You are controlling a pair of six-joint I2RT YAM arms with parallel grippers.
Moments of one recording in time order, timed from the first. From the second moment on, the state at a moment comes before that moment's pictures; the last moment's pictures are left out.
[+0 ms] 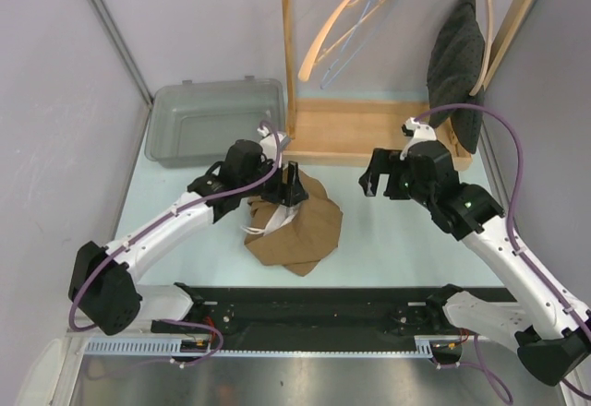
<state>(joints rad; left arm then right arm) -0.62 1.29 0.98 -0.29 0.29 -0.35 0.56 0.99 1.12 -0.69 0.14 0.47</state>
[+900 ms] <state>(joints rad) -0.46 1.01 0.78 -0.55 -0.07 -0.46 0.82 1.35 1.11 -0.34 0.15 0.34</state>
